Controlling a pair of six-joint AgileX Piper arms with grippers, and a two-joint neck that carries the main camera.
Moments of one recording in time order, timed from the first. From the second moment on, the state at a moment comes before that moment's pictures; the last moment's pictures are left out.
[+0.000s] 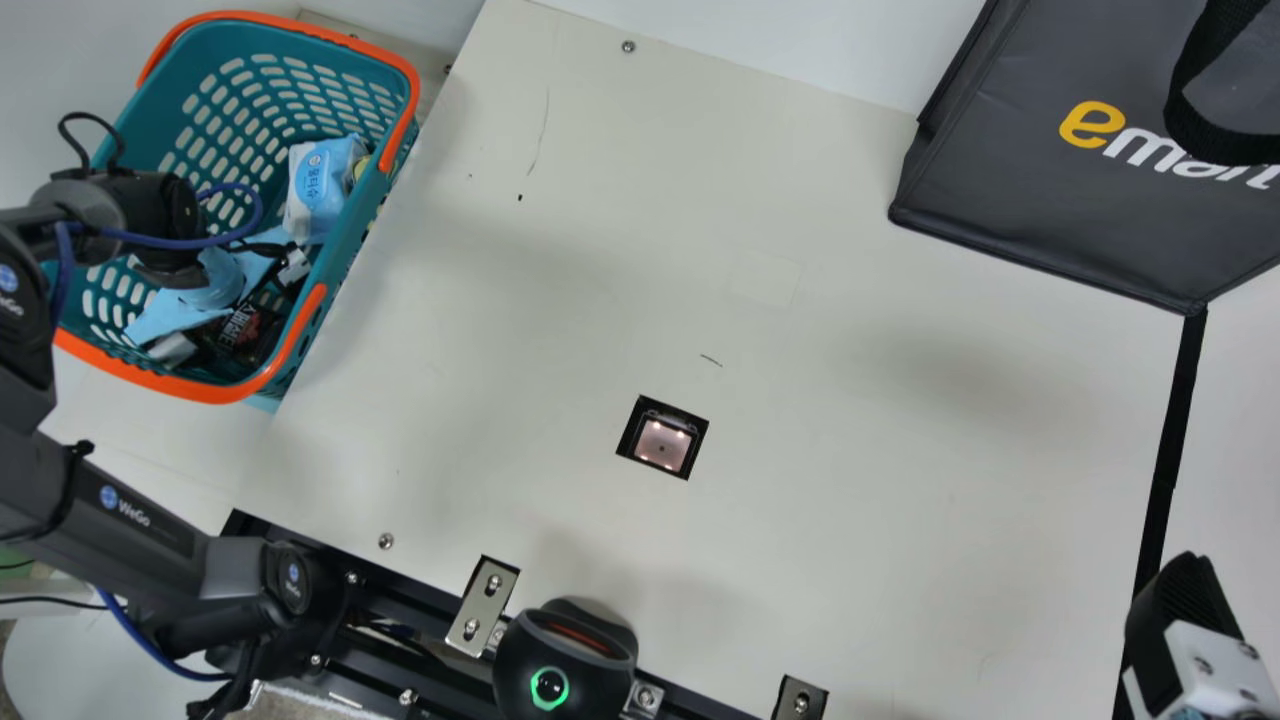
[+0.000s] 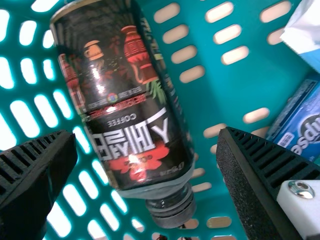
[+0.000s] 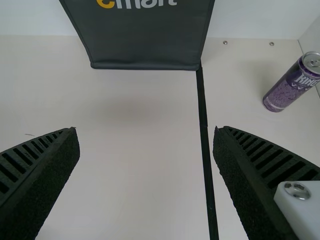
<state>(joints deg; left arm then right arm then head) 34.0 111.2 -51.3 16.4 33.8 -43.9 0.7 42.7 -69.8 -0.8 69.6 0.0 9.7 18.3</state>
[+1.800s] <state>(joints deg) 33.1 108.9 -48.0 13.8 26.3 -47.8 0.7 42.7 -69.8 -0.8 69.5 0.0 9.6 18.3</state>
